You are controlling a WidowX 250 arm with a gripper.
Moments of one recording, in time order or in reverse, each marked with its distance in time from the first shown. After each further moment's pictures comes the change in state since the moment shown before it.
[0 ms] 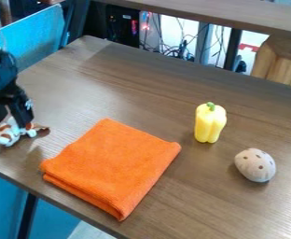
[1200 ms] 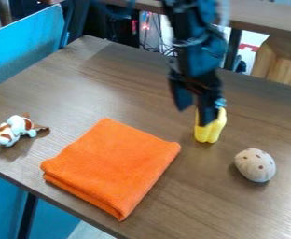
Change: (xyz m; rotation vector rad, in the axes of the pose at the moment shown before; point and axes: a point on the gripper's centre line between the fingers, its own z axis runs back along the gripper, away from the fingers) arm 0.044 -0.291 0.025 -0.166 0.025 -0.673
